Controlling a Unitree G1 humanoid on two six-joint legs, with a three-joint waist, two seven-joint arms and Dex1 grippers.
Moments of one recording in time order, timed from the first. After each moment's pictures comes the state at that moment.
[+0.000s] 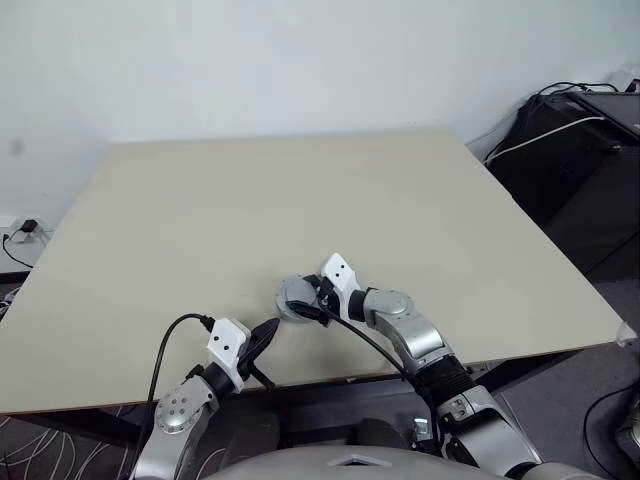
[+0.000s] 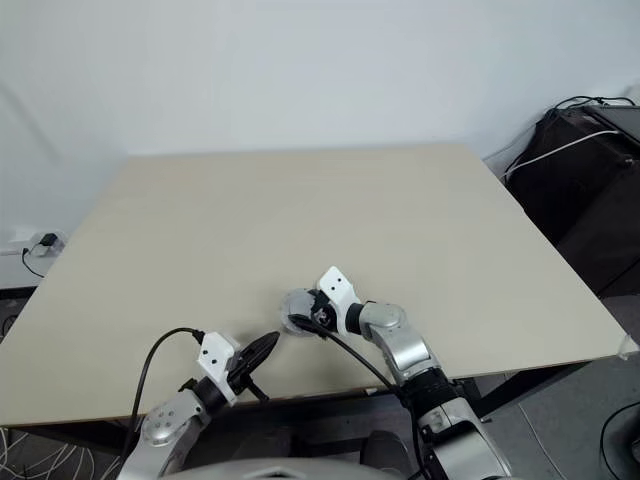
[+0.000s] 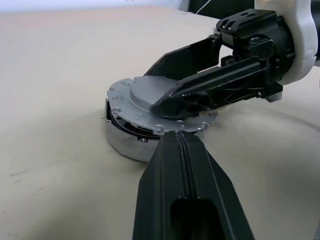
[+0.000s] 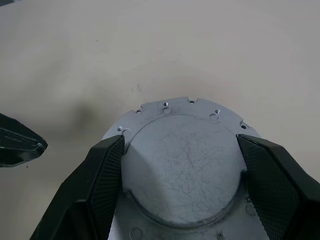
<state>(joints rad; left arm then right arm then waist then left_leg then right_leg) 0.34 0.26 -0.17 -0.04 -0.18 -0.18 -0.57 -0.31 -0.15 0.32 0.31 0.09 0.27 0.74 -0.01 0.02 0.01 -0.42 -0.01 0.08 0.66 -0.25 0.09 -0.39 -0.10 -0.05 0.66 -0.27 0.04</state>
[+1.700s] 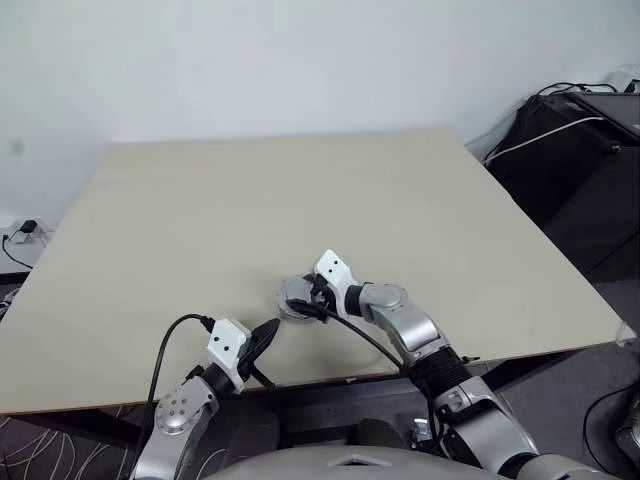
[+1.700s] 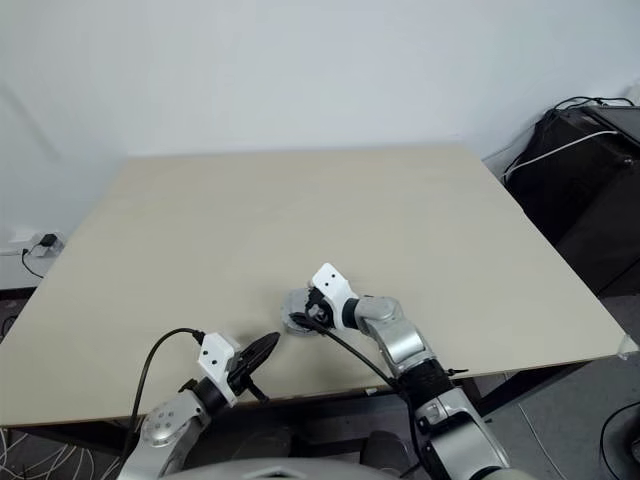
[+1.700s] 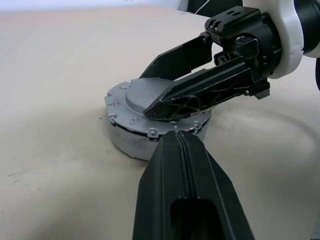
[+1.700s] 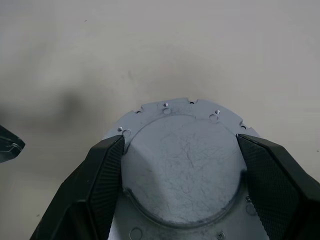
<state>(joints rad) 0.35 0.26 -0.17 -0.05 -0.18 -0.18 -0.57 -0.36 -0.17 0.35 0.30 0.04 0.38 0.74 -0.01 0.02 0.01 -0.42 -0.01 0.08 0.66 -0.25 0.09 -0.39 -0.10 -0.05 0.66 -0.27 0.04</state>
